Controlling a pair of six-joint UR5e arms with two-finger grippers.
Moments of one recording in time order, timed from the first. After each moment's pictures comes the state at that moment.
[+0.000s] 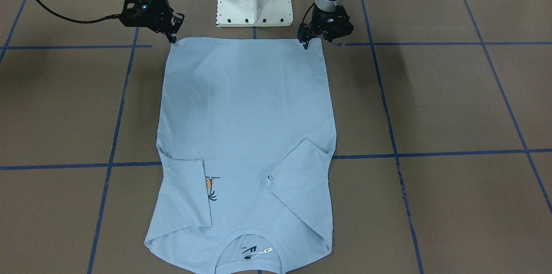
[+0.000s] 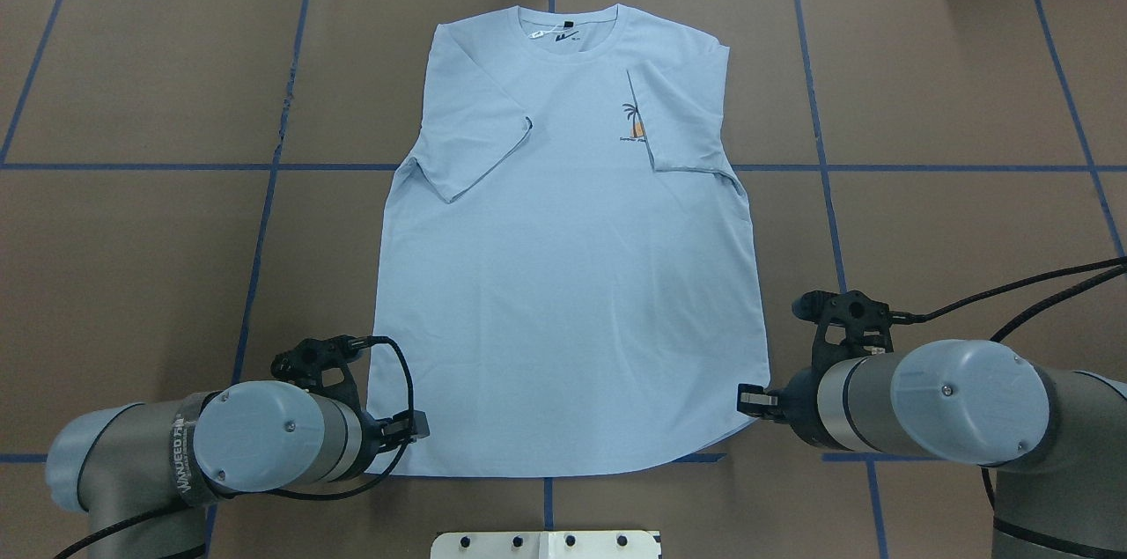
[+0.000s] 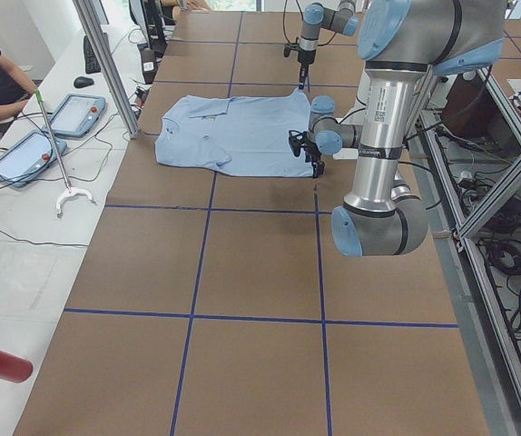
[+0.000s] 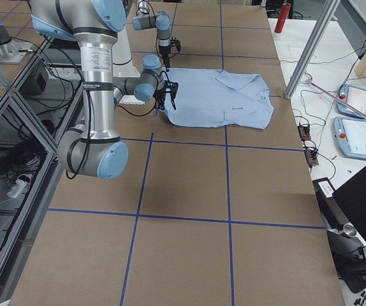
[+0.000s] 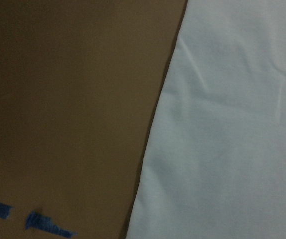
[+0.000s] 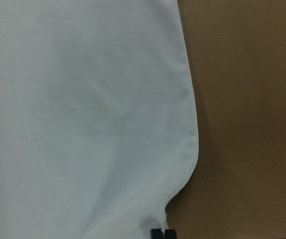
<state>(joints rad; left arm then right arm) -0.20 -1.82 -2.00 -1.70 -1.68 -1.73 0.28 -1.54 2.20 -1.35 1.71 1.56</state>
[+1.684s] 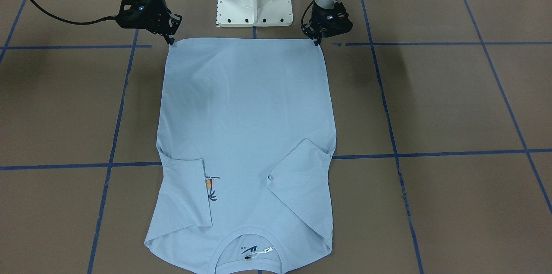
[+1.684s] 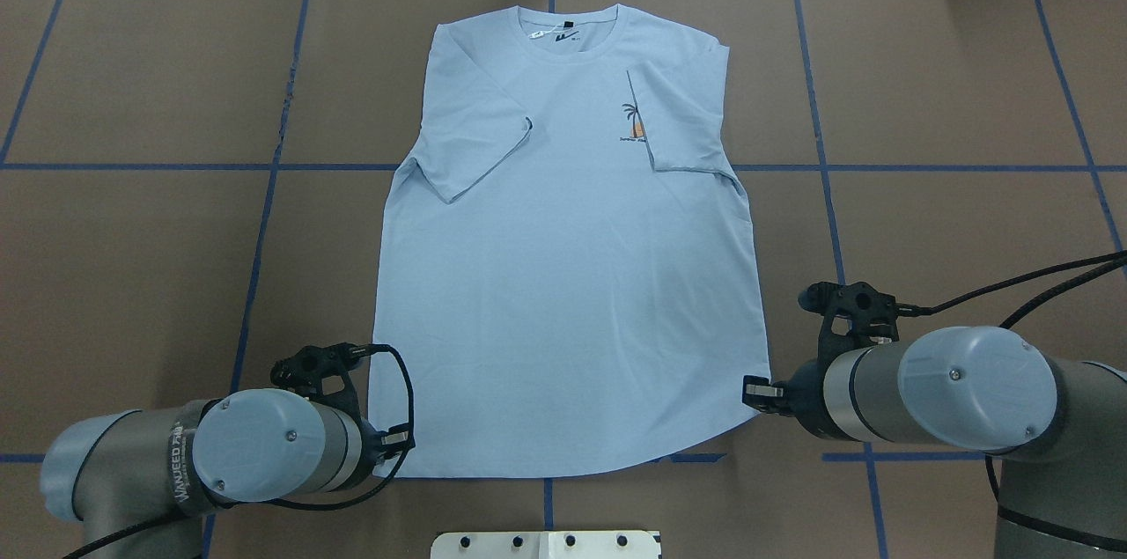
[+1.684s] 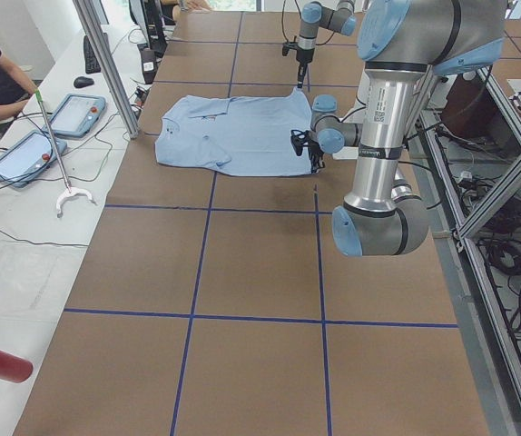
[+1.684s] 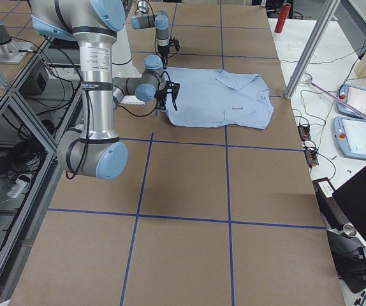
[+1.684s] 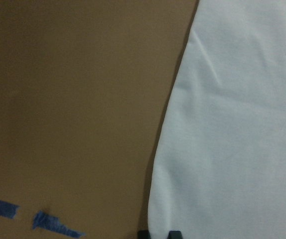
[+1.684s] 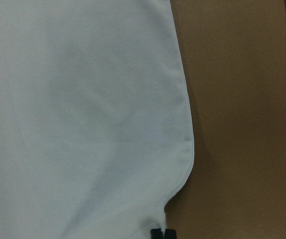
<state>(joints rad) -0.19 -1.82 -2.03 -1.66 -1.69 -1.73 0.31 -1.54 2.20 -1.35 1.74 1.55</state>
